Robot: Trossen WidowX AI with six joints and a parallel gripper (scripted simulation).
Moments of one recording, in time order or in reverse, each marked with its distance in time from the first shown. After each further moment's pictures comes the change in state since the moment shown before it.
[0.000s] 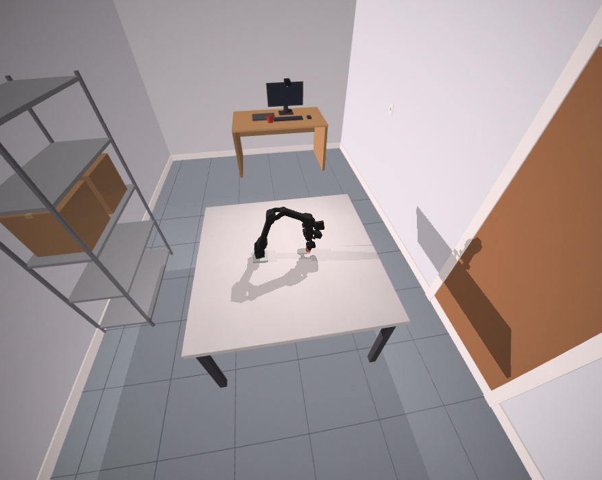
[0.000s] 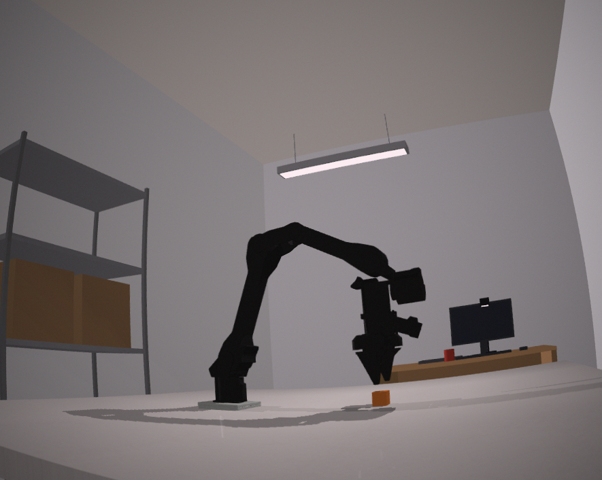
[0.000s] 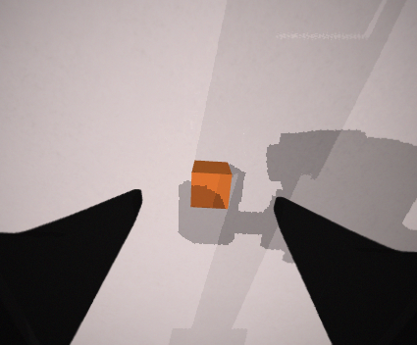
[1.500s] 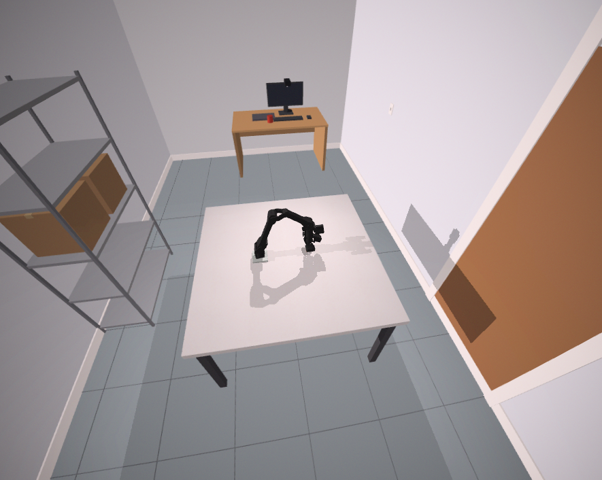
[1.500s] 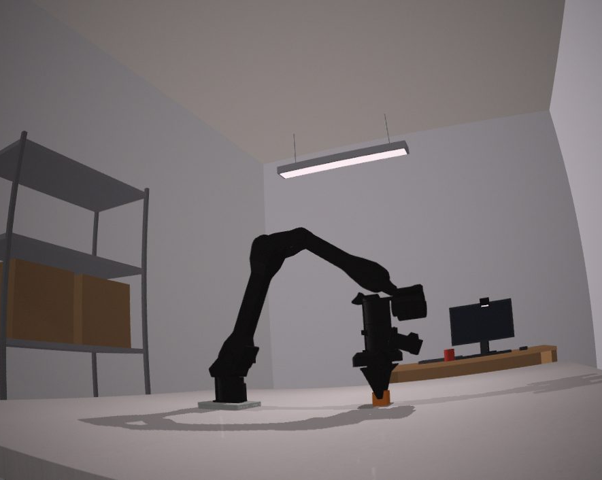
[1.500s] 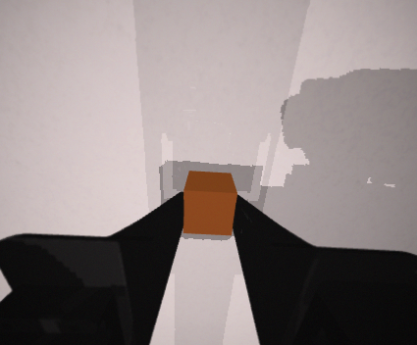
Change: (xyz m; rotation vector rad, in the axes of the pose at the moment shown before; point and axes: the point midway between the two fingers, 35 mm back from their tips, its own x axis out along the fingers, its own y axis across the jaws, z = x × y) arm 0.033 0.000 -0.003 0.000 0.011 0.000
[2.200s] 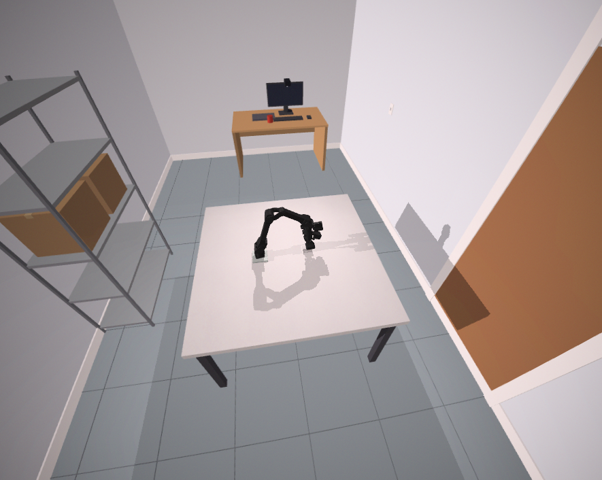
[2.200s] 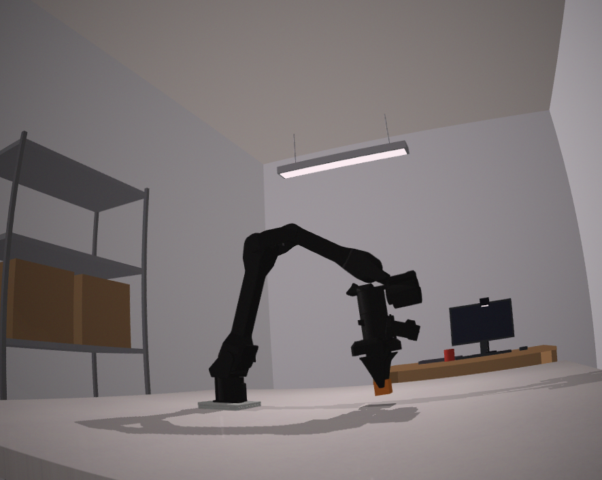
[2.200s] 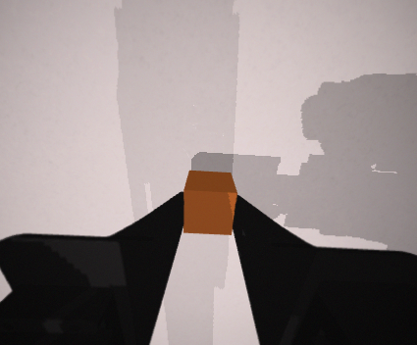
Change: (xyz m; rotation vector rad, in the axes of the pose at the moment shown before) arm -0.023 0.000 0.003 -0.001 -0.074 -0.001
